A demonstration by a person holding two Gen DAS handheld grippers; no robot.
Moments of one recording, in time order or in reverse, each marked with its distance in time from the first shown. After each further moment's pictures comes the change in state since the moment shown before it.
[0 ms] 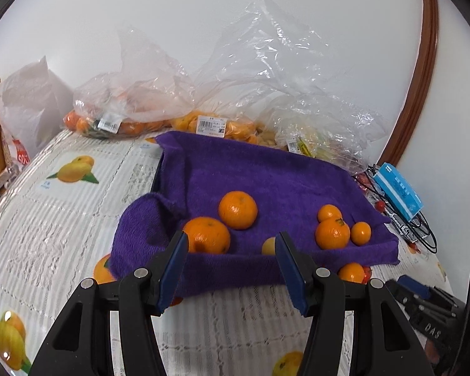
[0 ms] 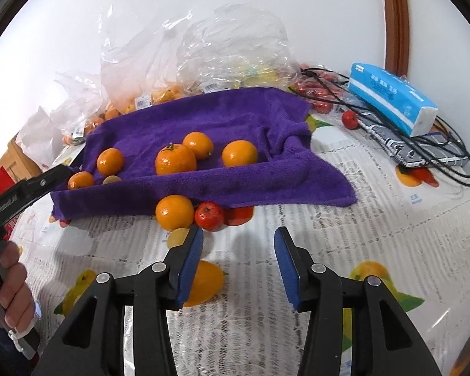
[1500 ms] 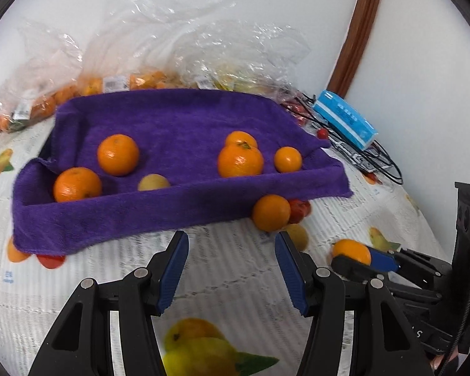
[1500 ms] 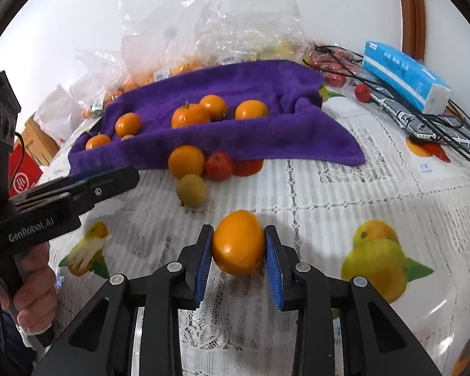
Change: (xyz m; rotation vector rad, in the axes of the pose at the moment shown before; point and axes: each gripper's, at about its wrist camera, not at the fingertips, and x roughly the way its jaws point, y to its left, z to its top) left arm 0.018 -0.084 -0.033 0.191 0.218 -0.199; right arm -0.006 -0.010 -0.026 -0.040 0.078 0.105
